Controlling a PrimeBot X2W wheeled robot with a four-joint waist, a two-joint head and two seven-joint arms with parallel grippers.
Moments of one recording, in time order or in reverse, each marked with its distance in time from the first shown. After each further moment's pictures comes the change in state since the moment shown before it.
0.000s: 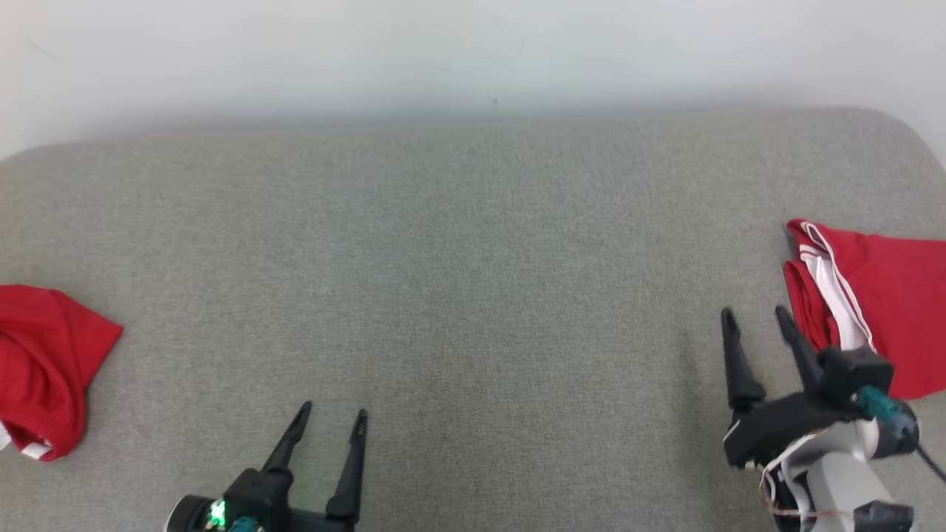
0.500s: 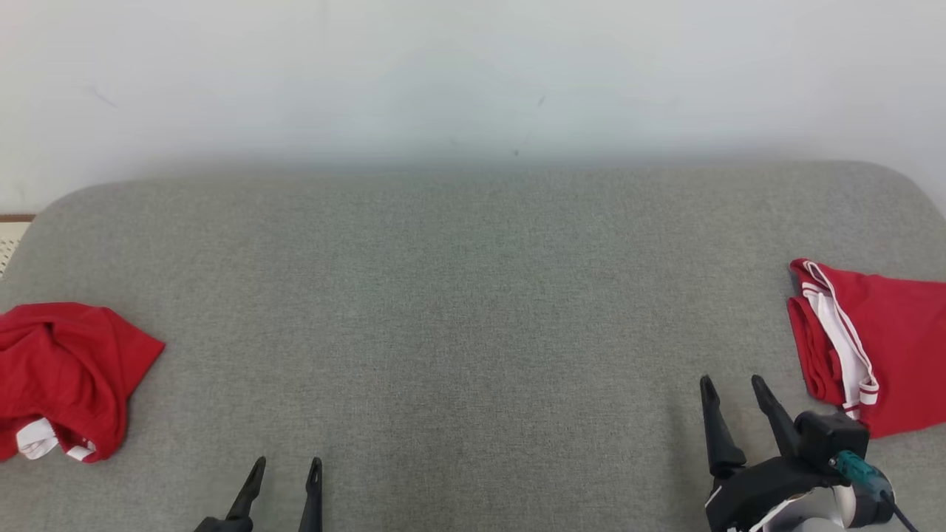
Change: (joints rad) left arm 0.097 -0.003 0.114 0.025 -0.003 0.020 0.000; right arm 0.145 0.047 0.012 -0.026 0.033 0.000 0.000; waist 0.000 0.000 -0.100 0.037
